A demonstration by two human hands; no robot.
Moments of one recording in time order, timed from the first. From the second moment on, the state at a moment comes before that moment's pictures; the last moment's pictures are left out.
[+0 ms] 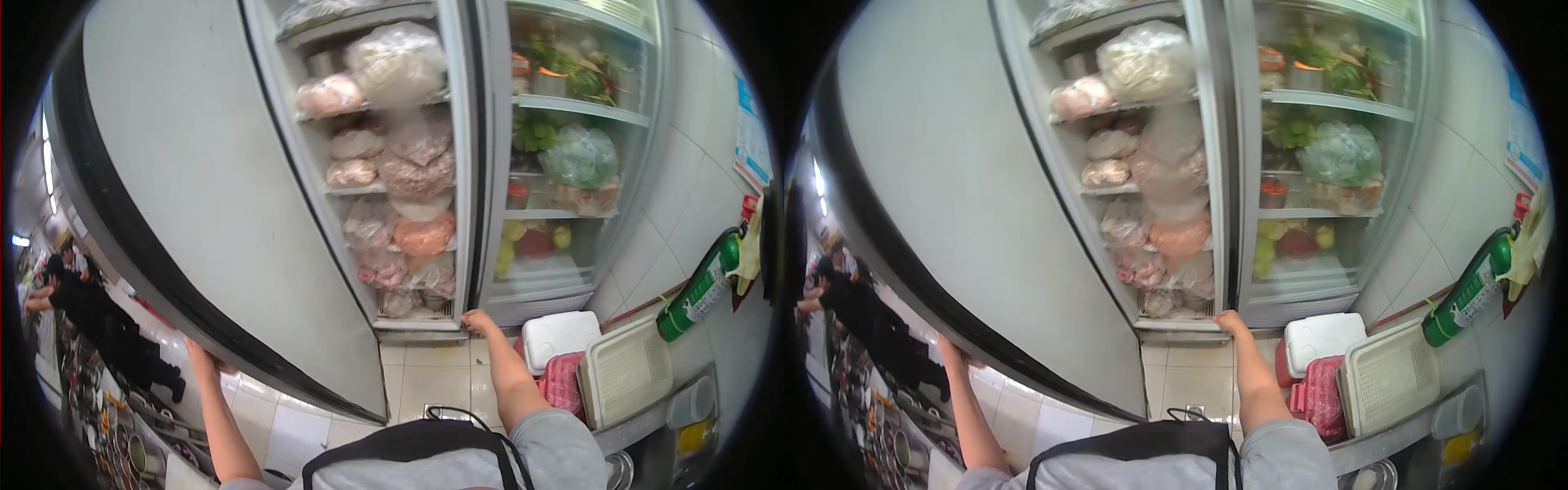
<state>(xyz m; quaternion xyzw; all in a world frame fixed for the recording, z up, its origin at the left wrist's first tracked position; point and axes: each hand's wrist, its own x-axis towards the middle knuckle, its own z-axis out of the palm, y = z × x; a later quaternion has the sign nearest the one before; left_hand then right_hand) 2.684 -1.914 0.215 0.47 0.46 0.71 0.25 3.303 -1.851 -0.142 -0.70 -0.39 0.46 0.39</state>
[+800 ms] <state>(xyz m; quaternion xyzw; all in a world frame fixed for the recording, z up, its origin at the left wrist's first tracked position) 2.467 -1.786 0.206 0.55 0.48 0.63 0.25 3.227 -2.181 -0.167 -0.94 -0.25 0.24 -0.01</state>
